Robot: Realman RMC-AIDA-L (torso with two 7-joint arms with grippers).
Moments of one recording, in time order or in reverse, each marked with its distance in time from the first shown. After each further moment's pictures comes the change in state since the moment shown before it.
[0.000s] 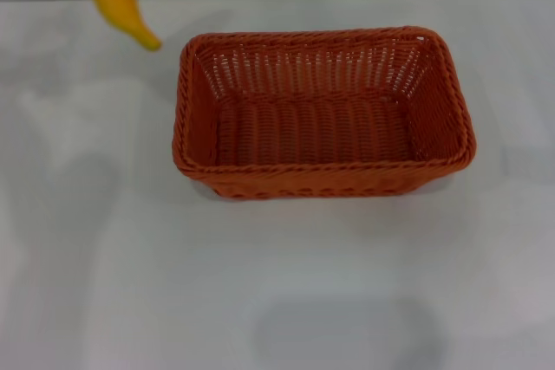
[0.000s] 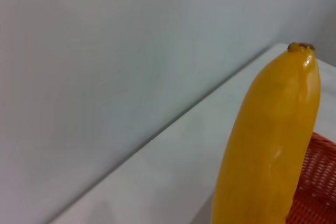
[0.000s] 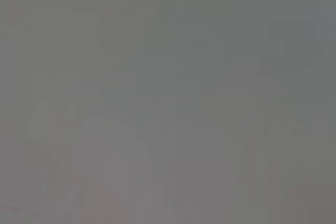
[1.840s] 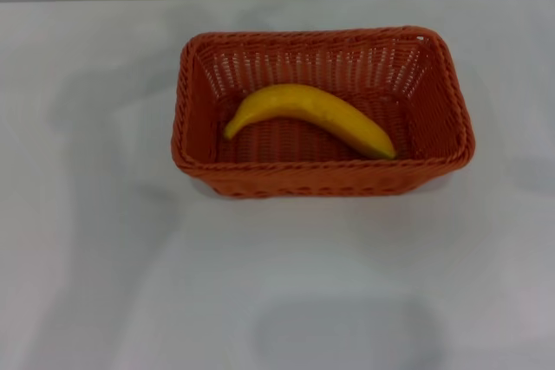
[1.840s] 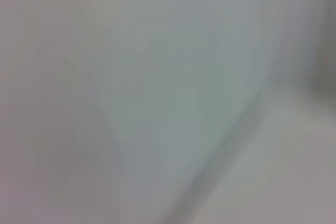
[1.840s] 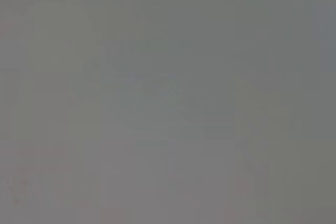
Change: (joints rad) left arm -0.007 -0.313 -0.003 0.116 -0.434 -0.472 0.234; right arm -0.029 0.006 0.000 0.011 0.001 0.029 0.000
